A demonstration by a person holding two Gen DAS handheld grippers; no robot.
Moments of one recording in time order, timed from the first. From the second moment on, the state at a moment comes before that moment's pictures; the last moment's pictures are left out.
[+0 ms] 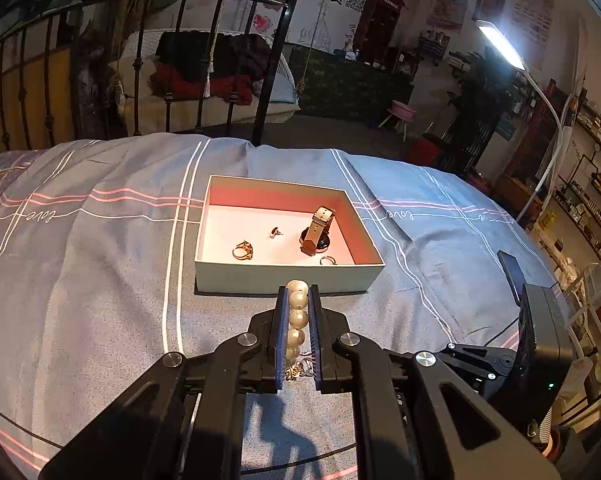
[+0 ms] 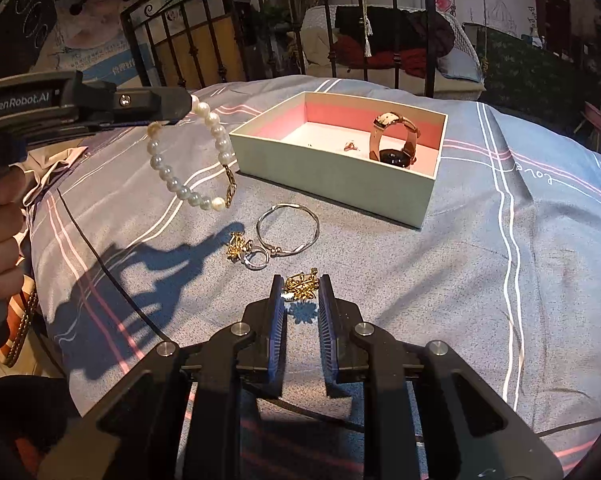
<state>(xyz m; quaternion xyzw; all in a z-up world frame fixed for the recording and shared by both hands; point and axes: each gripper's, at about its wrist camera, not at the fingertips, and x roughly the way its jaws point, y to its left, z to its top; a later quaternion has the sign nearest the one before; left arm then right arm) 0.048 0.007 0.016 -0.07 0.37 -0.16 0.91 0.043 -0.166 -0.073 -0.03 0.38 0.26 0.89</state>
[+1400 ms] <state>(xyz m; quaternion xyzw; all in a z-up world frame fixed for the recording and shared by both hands) 0.196 -0.019 -0.022 -0.03 0.43 -0.10 0.90 0.192 -0.148 -0.061 -0.02 0.39 0.20 0.90</state>
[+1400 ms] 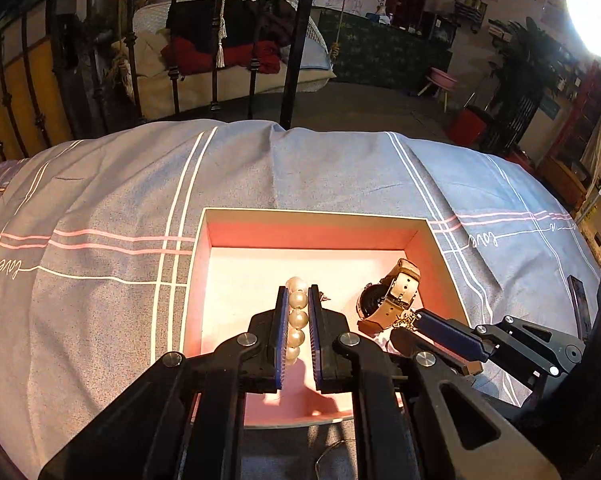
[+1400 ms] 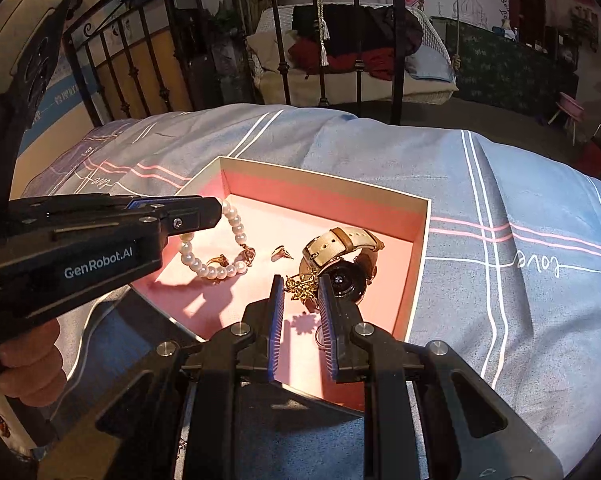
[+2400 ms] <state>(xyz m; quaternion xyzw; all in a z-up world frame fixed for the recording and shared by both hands) 0.073 0.005 -0.052 -0.02 0.45 -0.10 0.89 0.062 -0.179 -0.090 0.00 0.40 0.20 0.89</state>
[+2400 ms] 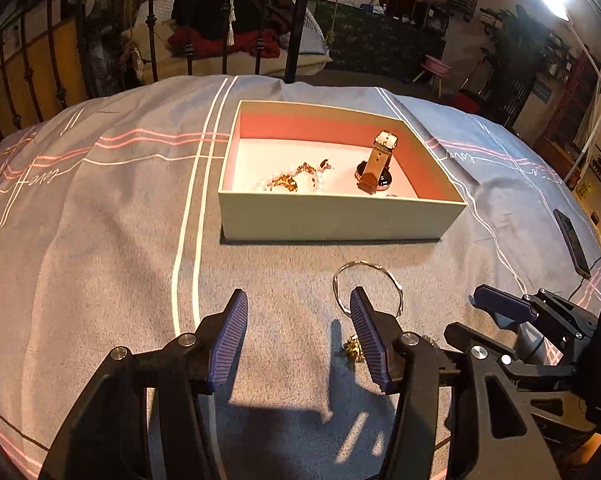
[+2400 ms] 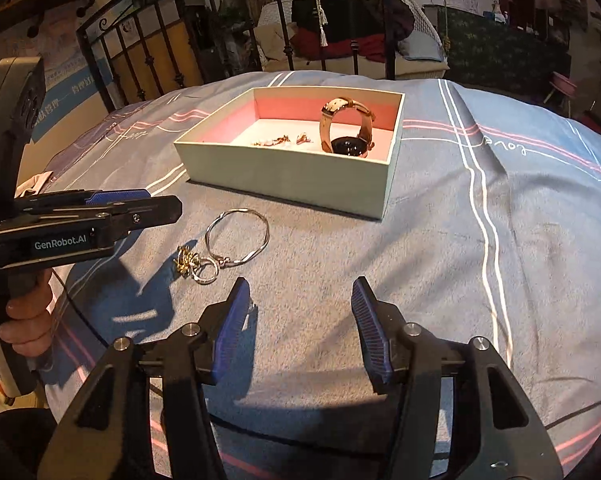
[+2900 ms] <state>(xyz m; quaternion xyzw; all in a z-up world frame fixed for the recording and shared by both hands) 0.091 -0.038 -0.069 0.01 0.47 -0.18 0.86 0.051 -0.155 -0.097 -0.02 0.40 0.25 0.88</state>
